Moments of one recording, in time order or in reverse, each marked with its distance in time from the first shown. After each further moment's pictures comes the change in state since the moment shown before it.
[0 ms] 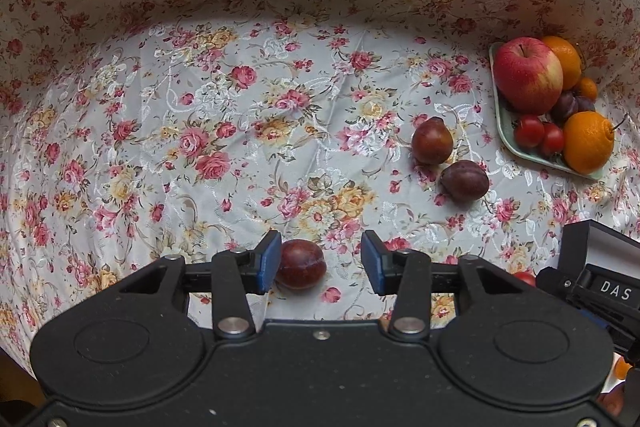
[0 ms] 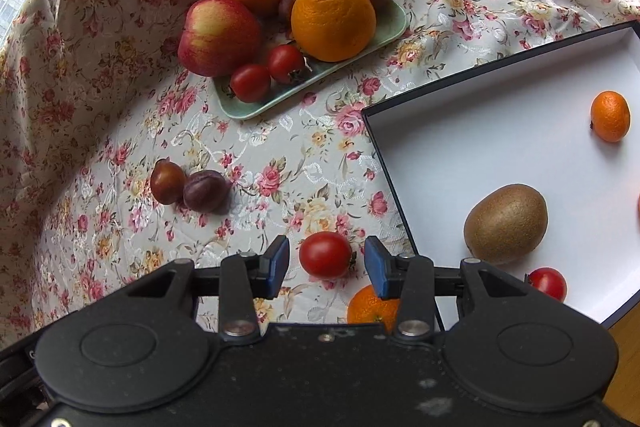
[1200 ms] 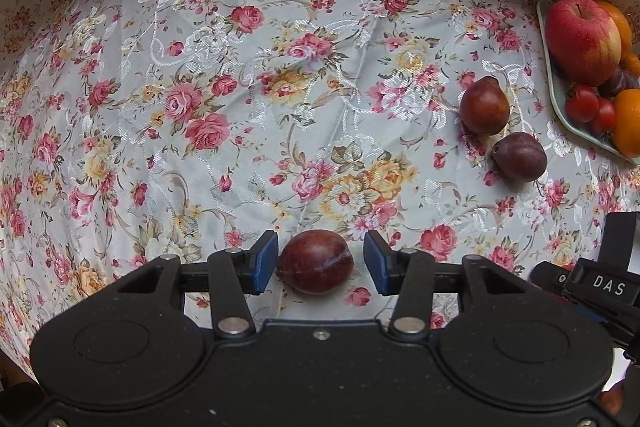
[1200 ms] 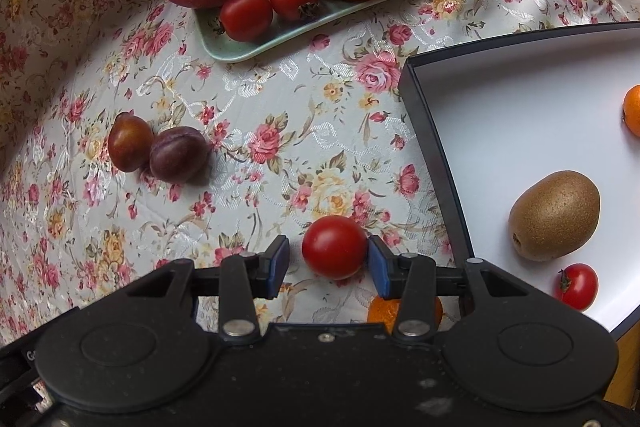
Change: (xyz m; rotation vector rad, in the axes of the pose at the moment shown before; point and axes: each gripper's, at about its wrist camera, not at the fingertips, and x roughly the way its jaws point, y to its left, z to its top) left arm 0.061 0.012 0.009 -0.008 0.148 0.017; right arm 0.062 0.032 0.002 -0.050 0.123 -0.118
